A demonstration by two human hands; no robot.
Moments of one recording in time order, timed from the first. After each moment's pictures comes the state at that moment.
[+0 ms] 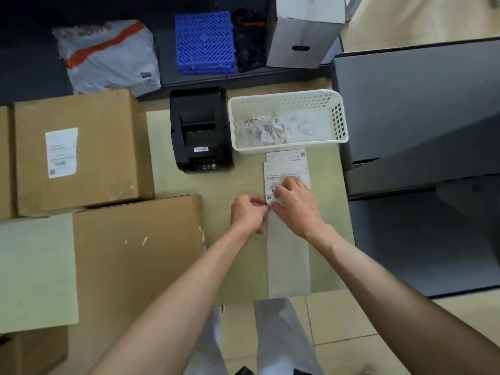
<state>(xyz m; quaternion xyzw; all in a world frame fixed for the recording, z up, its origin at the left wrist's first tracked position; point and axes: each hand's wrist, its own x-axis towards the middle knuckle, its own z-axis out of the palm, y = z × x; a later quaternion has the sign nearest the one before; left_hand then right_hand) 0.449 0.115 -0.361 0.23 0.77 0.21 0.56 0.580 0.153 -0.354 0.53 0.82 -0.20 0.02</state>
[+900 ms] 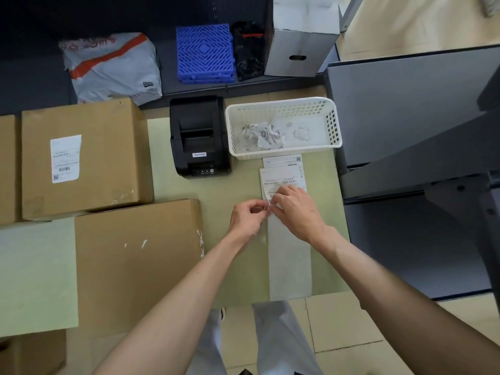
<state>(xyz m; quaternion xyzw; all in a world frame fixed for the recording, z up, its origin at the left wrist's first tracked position) 0.453 0.104 -0.353 0.22 0.73 0.28 0.59 0.594 0.156 -0.350 0.46 0.86 -0.20 0.02</state>
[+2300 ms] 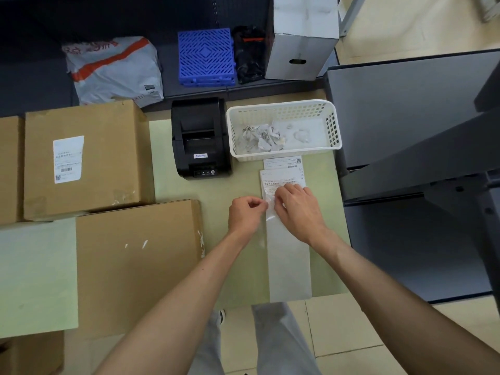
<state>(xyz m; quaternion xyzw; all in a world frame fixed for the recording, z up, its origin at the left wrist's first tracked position) 0.453 0.113 -0.352 0.24 0.77 0.28 0.51 0.592 0.151 -0.341 0.51 0.85 -0.15 -0.04</state>
